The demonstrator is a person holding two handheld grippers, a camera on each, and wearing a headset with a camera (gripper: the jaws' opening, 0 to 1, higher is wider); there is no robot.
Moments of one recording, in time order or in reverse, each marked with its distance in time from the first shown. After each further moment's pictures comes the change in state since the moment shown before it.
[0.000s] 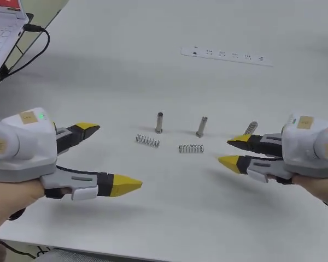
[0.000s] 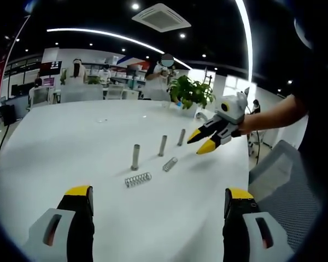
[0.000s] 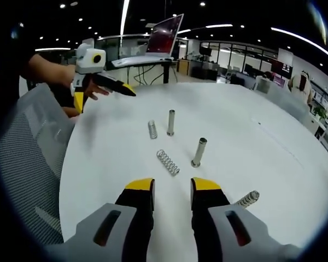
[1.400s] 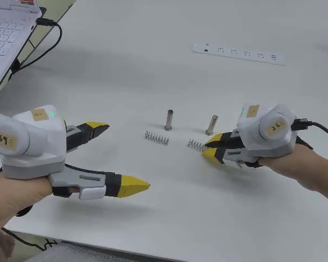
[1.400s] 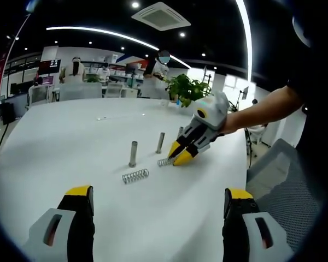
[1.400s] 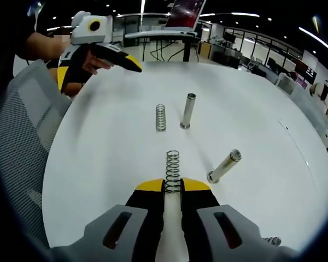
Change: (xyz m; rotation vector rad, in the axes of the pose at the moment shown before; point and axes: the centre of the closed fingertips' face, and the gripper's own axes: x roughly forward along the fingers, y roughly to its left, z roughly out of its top) left arm -0.002 -0.003 -0.006 -0.003 0.014 -0.008; right arm 0.058 0.008 -0.014 -0.129 0.165 0.117
